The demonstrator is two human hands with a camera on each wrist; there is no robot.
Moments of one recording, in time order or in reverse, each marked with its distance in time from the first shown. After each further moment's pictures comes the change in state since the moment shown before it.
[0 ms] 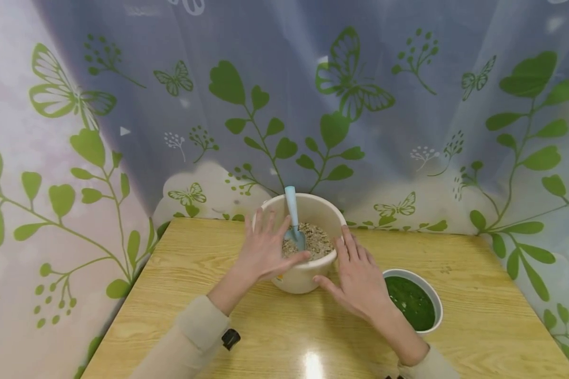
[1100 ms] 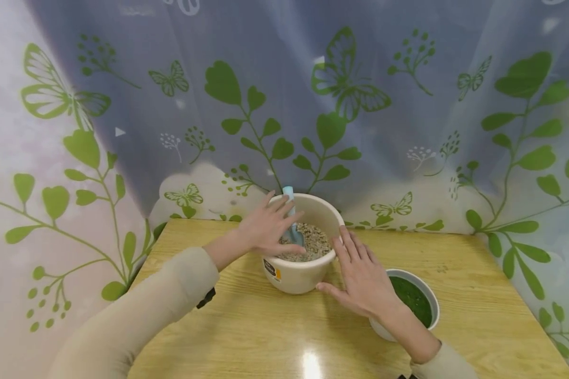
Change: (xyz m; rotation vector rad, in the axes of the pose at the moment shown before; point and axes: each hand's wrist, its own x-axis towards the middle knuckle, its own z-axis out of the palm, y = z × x) left_hand 0.052 -0.014 -0.038 0.395 -0.179 0.427; right_hand -0.003 0.014 -0.009 -0.032 -0.065 -0.061
